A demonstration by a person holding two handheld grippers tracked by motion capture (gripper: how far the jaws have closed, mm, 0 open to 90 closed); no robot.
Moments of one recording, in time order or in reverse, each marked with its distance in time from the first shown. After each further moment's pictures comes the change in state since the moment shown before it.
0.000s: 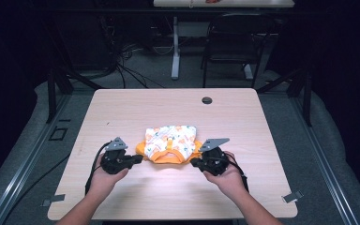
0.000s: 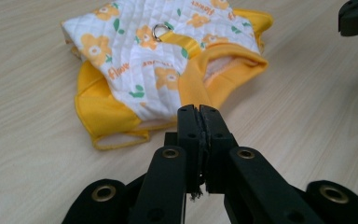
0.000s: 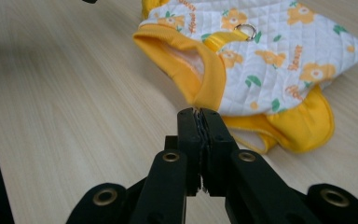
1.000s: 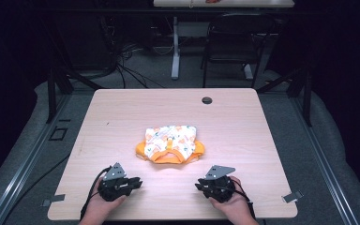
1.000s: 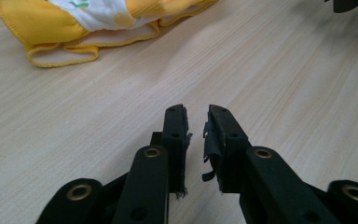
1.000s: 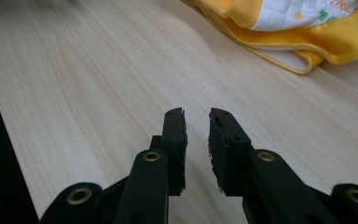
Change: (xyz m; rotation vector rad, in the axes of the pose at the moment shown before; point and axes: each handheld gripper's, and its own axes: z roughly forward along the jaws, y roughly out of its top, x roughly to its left) left arm -0.026 -0.065 0.003 0.023 -0.034 0.060; right arm 0.030 -0.069 0.005 0.005 -0.043 -0.045
